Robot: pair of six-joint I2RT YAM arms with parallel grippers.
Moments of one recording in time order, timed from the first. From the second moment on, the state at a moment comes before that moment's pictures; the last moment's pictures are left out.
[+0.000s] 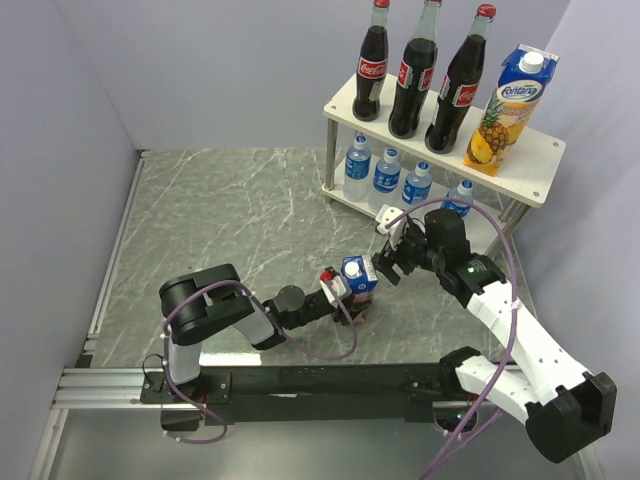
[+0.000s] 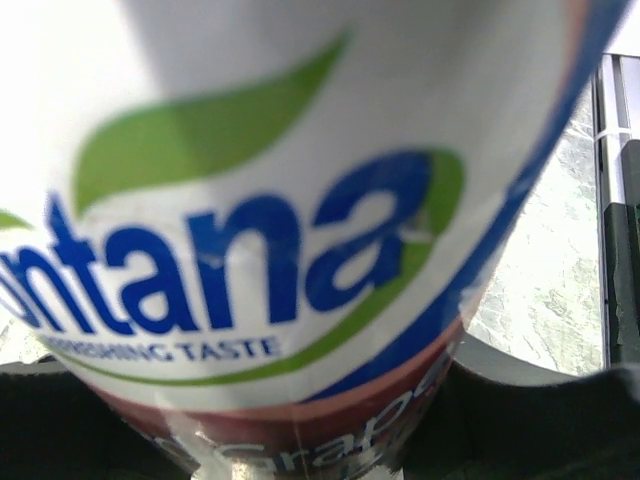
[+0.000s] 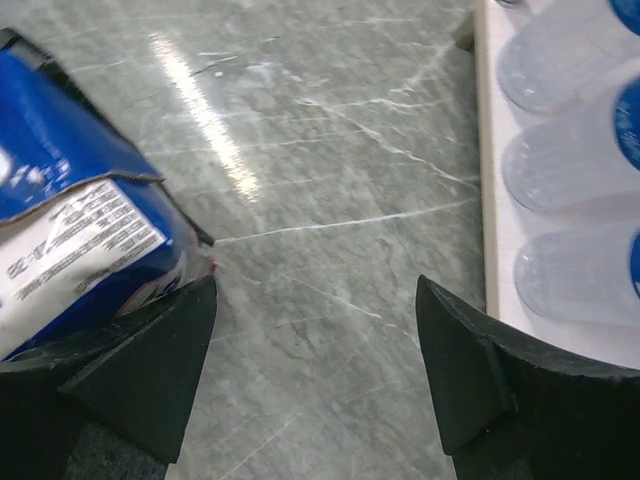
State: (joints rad) left arm -1.10 1.89 0.50 1.45 0.07 0.02; right arm 0.40 0.95 0.81 -0.46 -0.40 -0.53
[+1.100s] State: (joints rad) left arm -1.31 1.77 0.58 1.24 -0.49 -0.12; right arm 0.34 0.77 0.82 -0.53 -0.33 -0.33
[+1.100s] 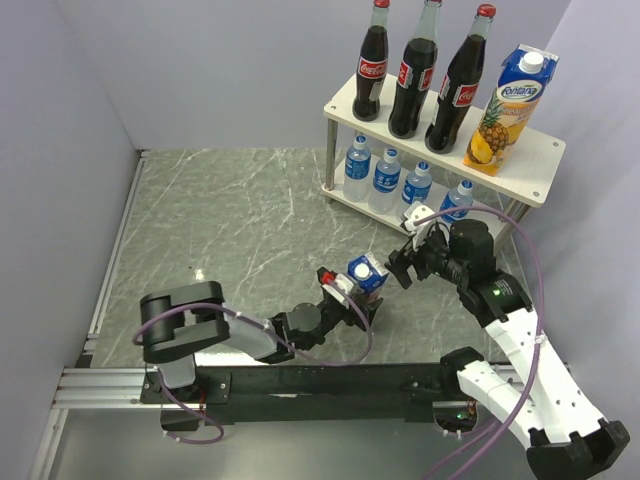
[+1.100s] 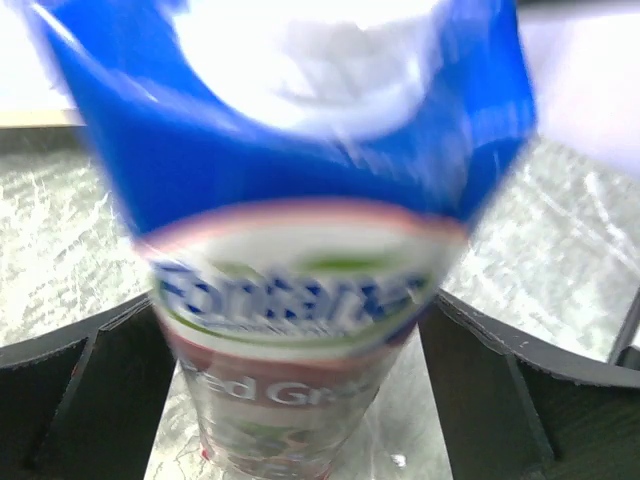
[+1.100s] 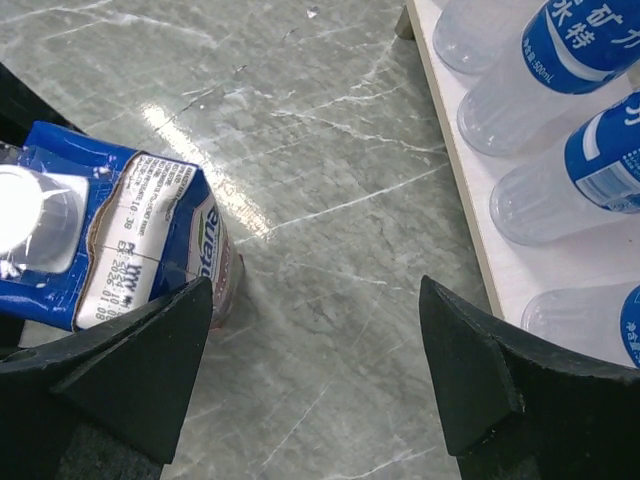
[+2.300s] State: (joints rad) left arm -1.33 1.26 0.57 0.55 -0.40 -0.17; right arm 0.34 0.89 0.95 -0.67 -0.34 -0.20
